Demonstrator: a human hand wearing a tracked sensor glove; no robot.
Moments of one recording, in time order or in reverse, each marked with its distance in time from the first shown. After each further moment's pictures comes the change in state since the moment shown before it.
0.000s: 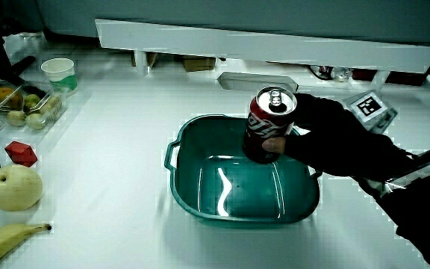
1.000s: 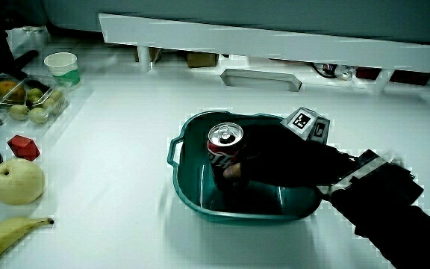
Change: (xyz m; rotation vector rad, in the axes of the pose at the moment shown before) arm -0.018 0.045 -0.076 -0.309 -0.002 -0.097
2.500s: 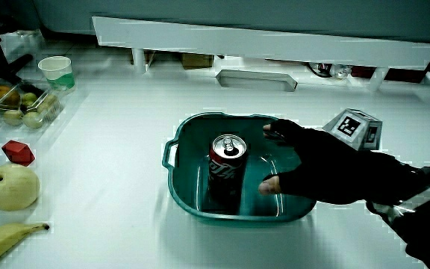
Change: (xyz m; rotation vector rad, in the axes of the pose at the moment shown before) arm 0.014 -0.052 0.011 -0.128 0.015 -0.022
